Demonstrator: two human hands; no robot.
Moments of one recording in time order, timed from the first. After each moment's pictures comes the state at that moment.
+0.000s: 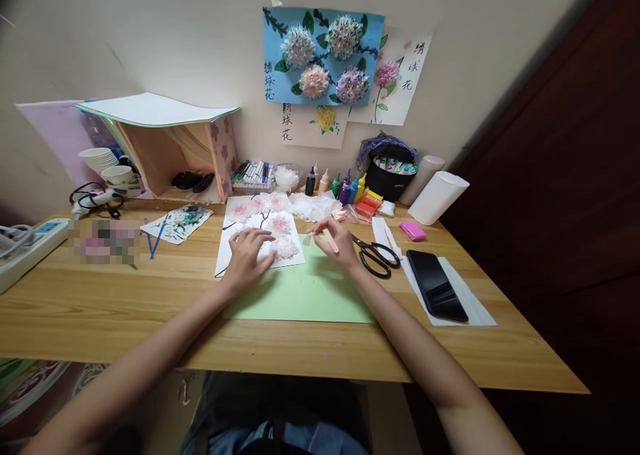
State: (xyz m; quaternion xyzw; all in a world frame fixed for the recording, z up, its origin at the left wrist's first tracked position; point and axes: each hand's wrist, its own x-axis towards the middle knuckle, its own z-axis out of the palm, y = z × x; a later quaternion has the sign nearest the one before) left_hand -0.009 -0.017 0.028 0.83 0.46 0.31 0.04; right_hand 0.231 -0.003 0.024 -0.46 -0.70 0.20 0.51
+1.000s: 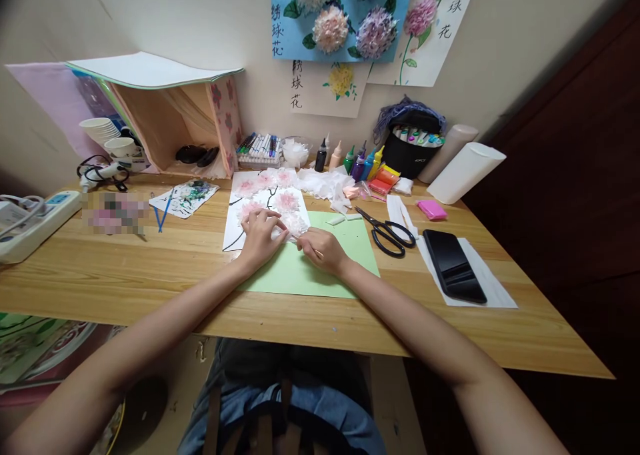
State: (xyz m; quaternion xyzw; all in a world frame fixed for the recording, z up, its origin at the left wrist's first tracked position) left_hand 0.007 -0.012 -0.003 0.79 0.52 0.32 0.06; right_hand 0.194 -0.032 -0.007 -0.31 -0.86 0.08 0.39
